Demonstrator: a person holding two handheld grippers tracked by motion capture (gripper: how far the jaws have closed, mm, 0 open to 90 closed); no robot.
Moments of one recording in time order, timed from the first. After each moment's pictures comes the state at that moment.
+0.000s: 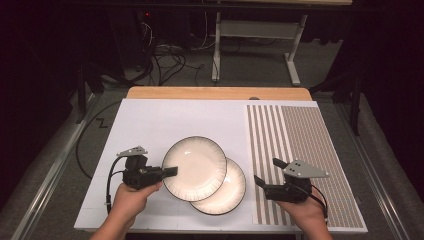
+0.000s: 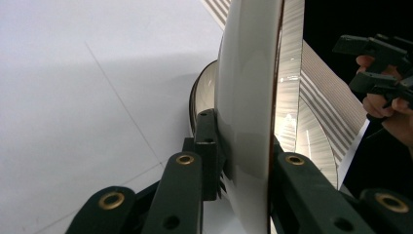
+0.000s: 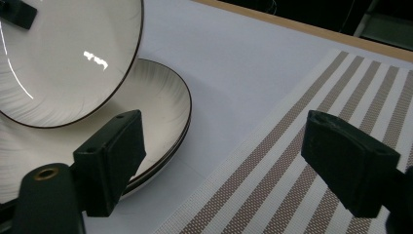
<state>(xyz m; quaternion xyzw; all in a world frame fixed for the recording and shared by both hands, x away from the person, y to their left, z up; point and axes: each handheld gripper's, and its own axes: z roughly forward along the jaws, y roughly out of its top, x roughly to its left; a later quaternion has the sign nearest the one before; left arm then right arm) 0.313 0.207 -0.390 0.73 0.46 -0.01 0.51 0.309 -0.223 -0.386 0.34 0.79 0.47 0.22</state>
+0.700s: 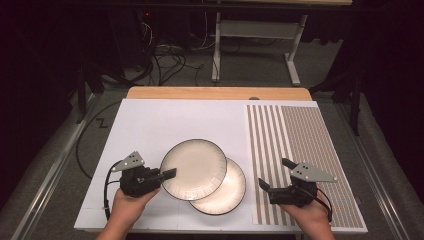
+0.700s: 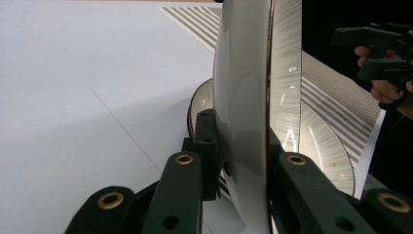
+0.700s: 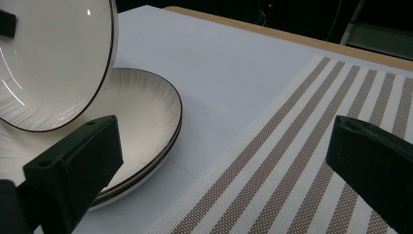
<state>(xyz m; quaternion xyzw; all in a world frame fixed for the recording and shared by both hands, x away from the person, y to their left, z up) 0.293 0.208 -0.393 0.74 0.39 0.08 0.55 0.301 -0.232 -0.386 0.35 0.77 0.49 0.23</state>
